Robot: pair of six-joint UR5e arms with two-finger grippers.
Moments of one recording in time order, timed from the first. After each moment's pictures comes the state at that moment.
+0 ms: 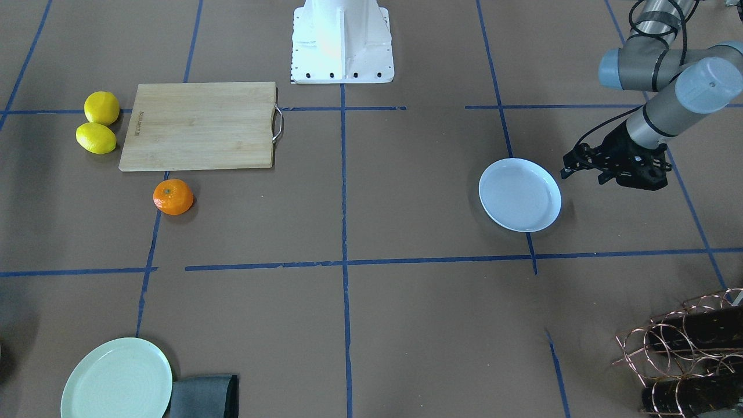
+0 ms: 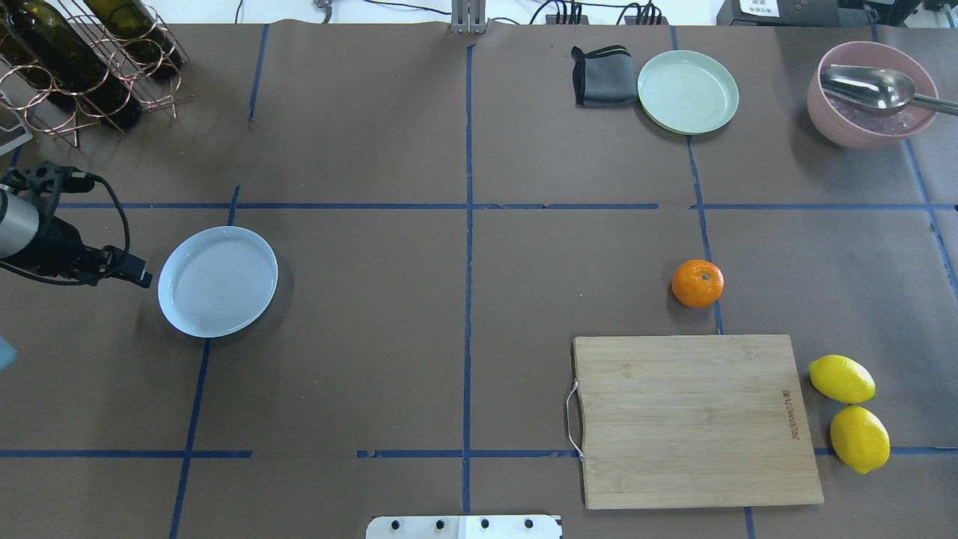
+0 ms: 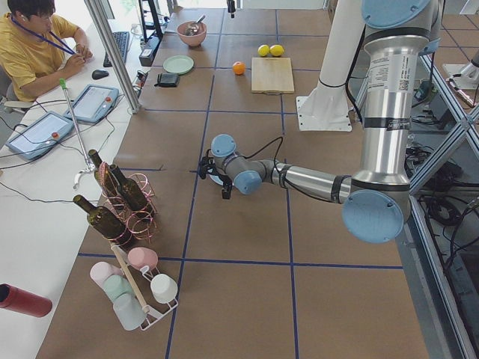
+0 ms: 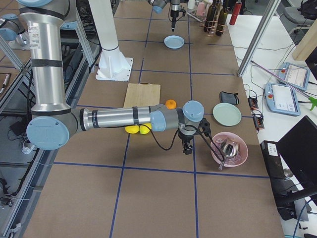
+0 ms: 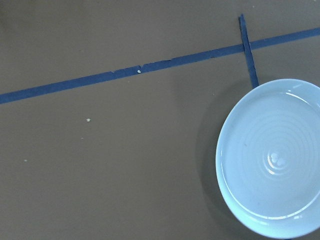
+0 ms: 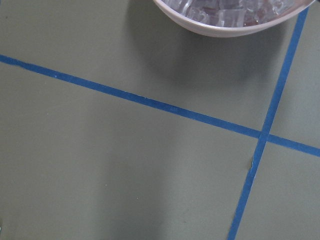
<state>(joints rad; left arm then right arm) -0.91 -1.60 -1.64 -2.19 -2.27 -0.87 1.41 -1.54 1.64 -1.50 2.39 -0.05</state>
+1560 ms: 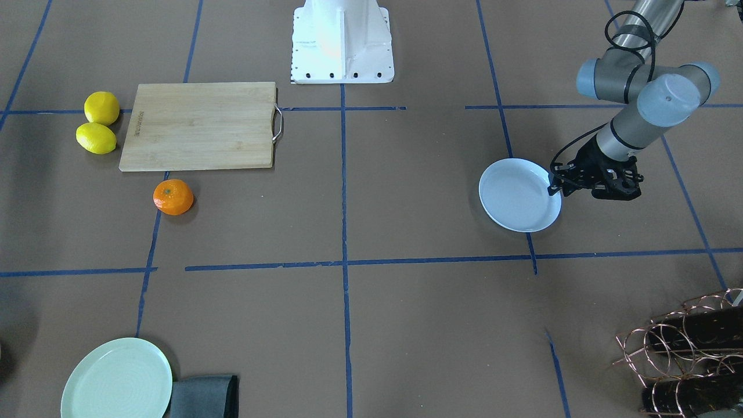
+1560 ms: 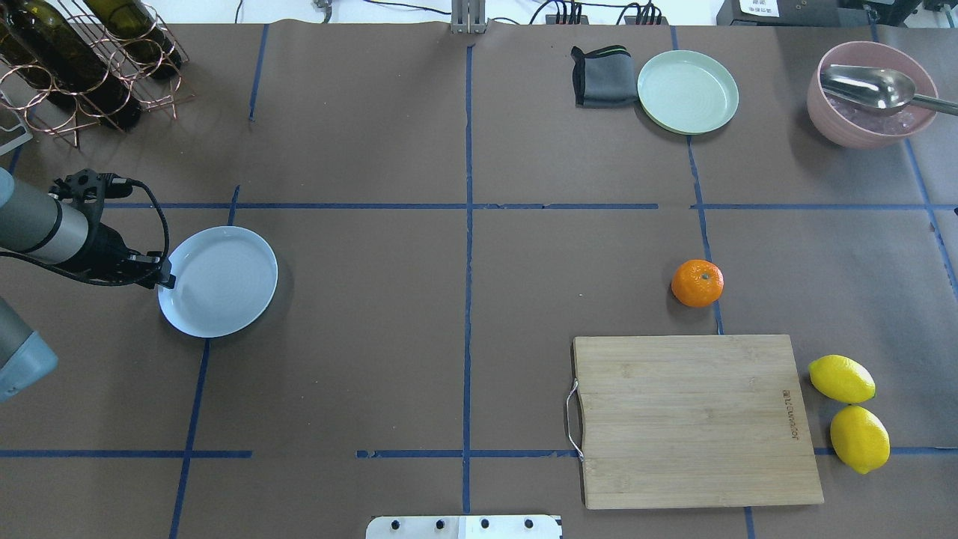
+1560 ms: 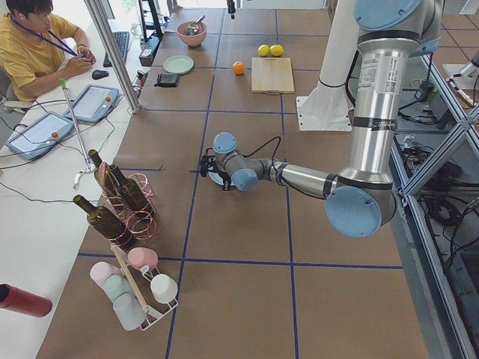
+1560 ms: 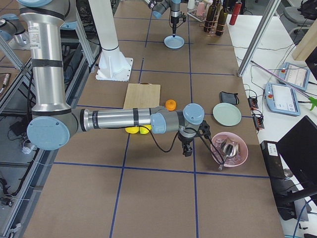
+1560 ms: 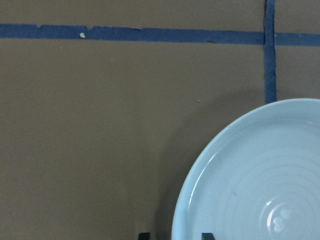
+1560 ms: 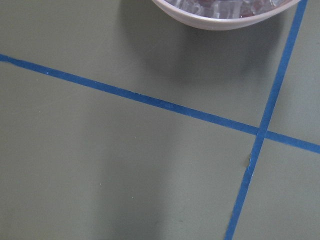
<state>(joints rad) -0.85 -1.65 -1.60 -2.21 -2.19 -0.96 1.40 -1.54 1.61 -1.49 2.39 -0.05</state>
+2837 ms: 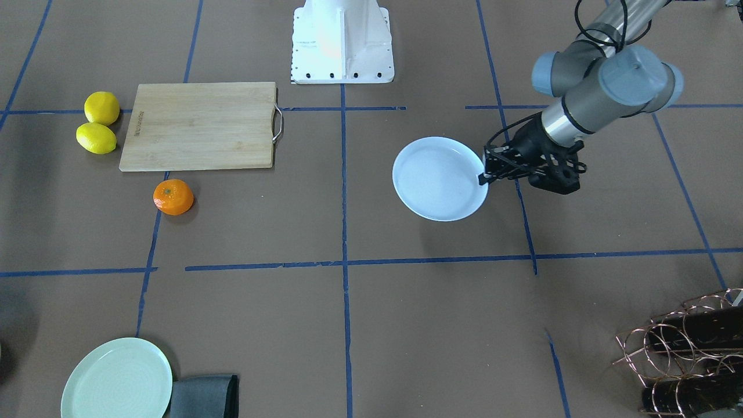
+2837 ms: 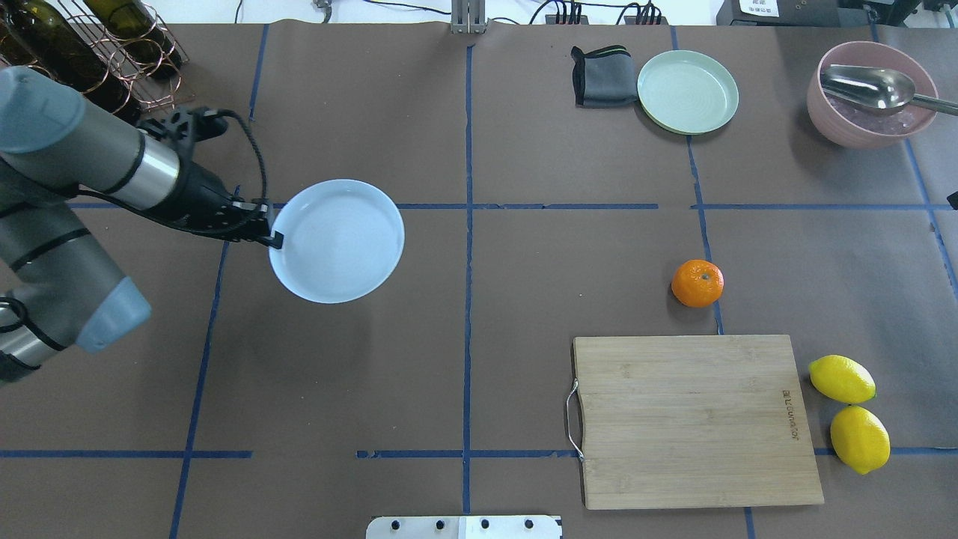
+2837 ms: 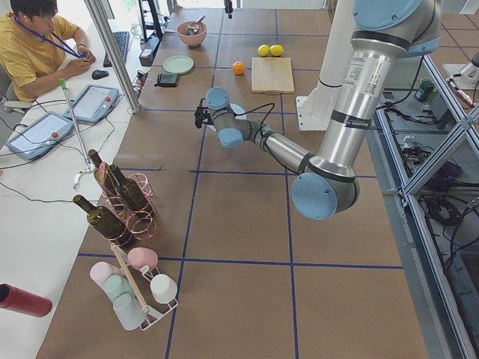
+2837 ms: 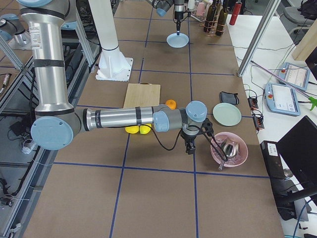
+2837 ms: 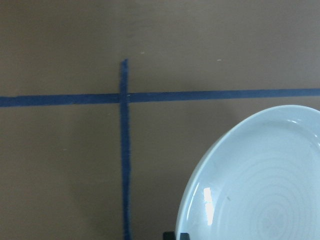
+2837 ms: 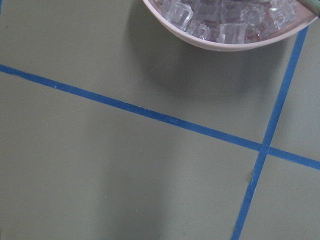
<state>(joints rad) -0.79 -1.92 -1.68 -2.20 -2.32 -1.20 1.40 -1.51 1.60 -1.49 2.40 -0.05</state>
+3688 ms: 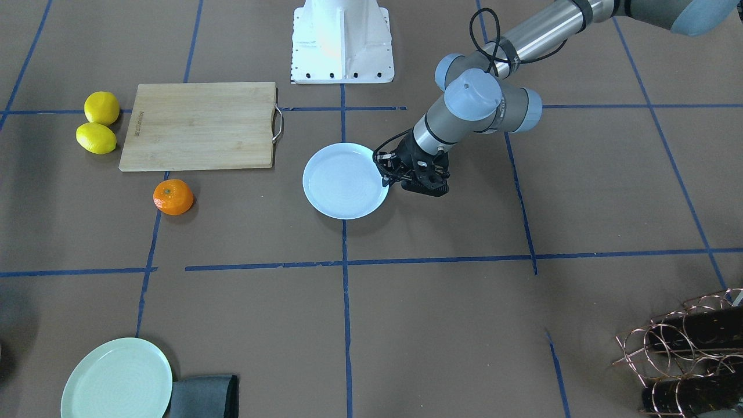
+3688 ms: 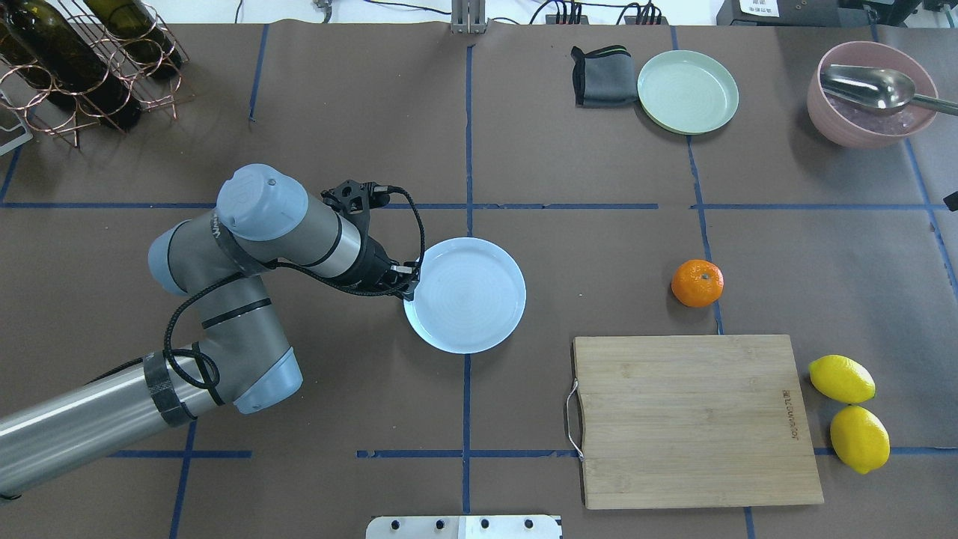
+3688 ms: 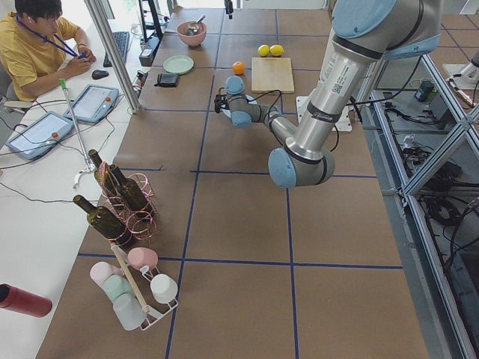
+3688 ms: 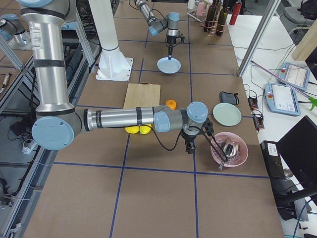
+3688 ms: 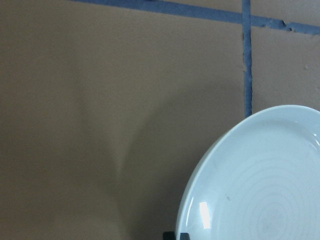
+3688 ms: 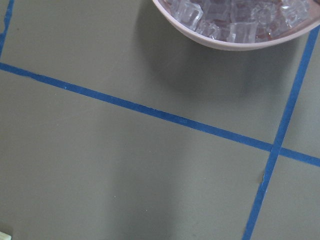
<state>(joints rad) -0.57 -2.15 -1.47 -2.21 -2.08 -1.28 1.40 -1.51 1.60 -1.49 2.43 -0.04</state>
